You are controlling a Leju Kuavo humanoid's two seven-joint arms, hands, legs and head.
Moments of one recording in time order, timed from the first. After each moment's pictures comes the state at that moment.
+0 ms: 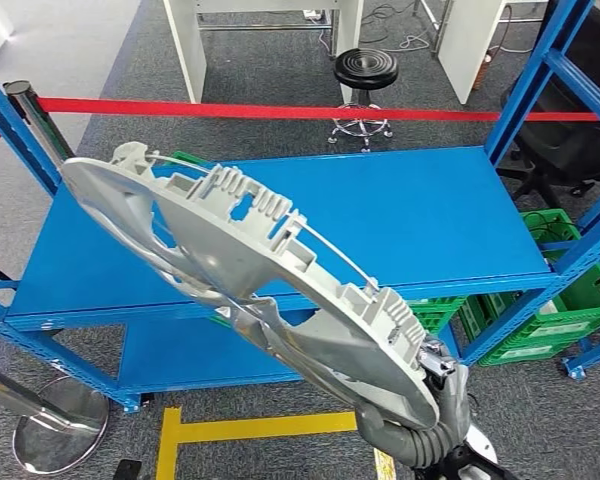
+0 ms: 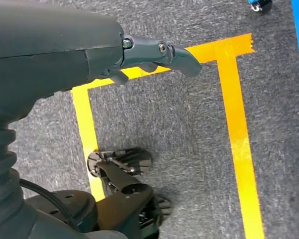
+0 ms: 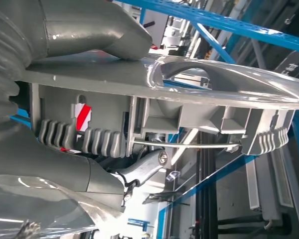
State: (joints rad) left arm -0.03 -0.09 0.31 -0.28 -0.35 0.08 -0.39; right arm 0.18 -0.12 0.39 -2.01 0.01 0.03 -0.69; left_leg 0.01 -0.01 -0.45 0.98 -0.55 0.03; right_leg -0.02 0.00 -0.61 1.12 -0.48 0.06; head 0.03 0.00
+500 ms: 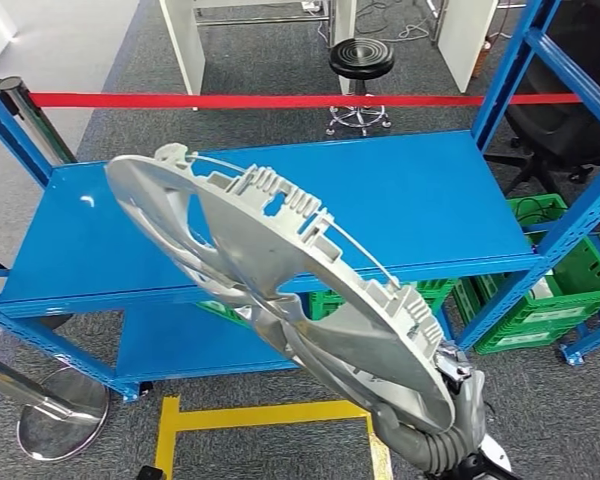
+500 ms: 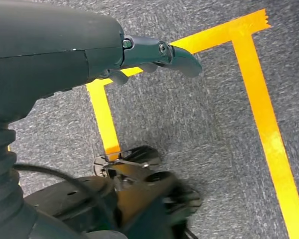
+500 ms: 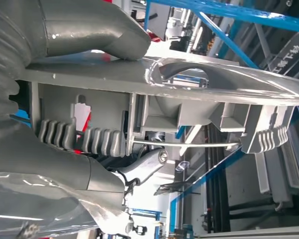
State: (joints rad) left arm -0.01 -0.12 0.28 -0.31 -0.44 0.11 -0.36; right arm 0.25 -0.10 0.32 -2.05 0.01 0.08 -0.70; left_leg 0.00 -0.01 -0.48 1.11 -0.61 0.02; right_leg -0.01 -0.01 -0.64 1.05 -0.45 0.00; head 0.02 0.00
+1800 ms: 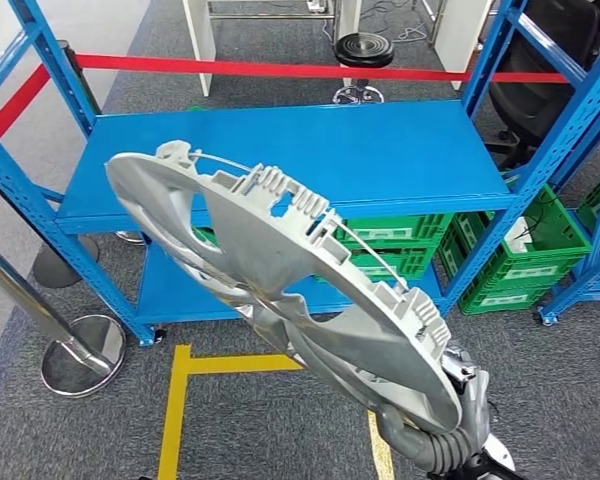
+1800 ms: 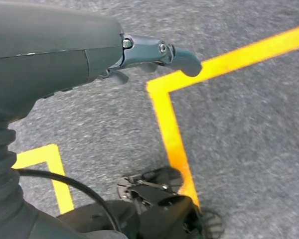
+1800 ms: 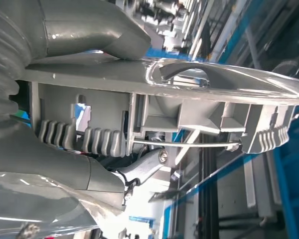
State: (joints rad) left arm 0.14 -0.19 0.30 -0.59 -0.55 0.09 -0.26; right arm 0.26 -0.08 0.28 -2.05 0.02 0.14 -0.69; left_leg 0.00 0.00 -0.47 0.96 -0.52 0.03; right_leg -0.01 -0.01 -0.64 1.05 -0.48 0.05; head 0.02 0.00
